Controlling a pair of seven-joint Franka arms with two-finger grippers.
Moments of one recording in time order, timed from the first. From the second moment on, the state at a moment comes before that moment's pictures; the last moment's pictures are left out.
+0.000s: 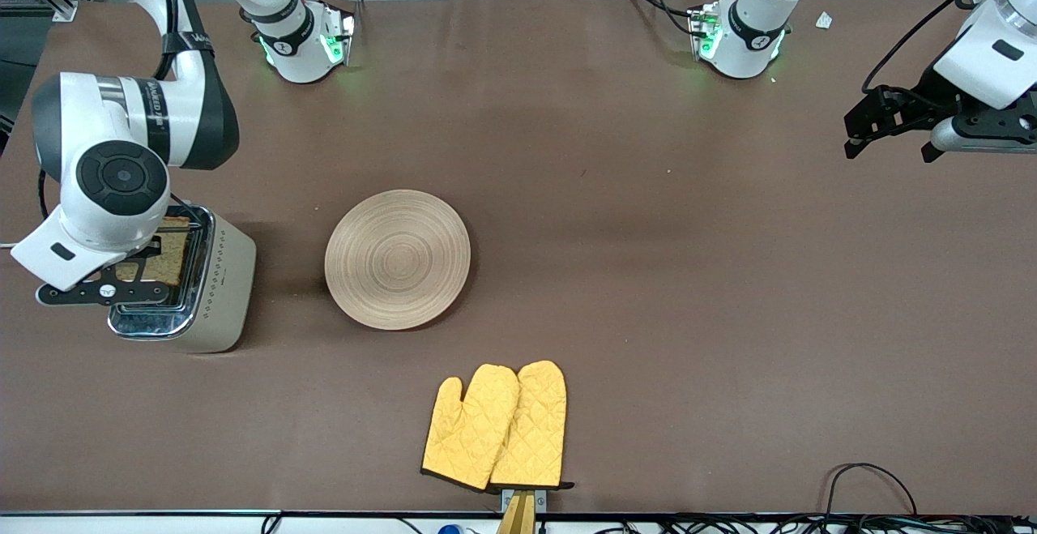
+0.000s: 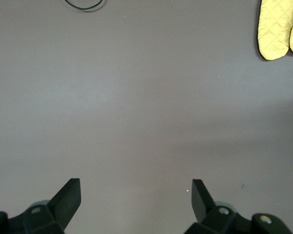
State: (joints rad) left arm 0.01 -0.08 -0.16 -1.63 -0.01 1.64 -0.07; right arm 0.24 0.27 -0.10 -1.63 -0.70 1.72 0.13
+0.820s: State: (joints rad) left arm 0.01 -0.08 -0.16 -1.63 -0.01 1.64 -0.07; right arm 0.22 0.31 -0.10 -1.63 -0.74 1.80 0.12
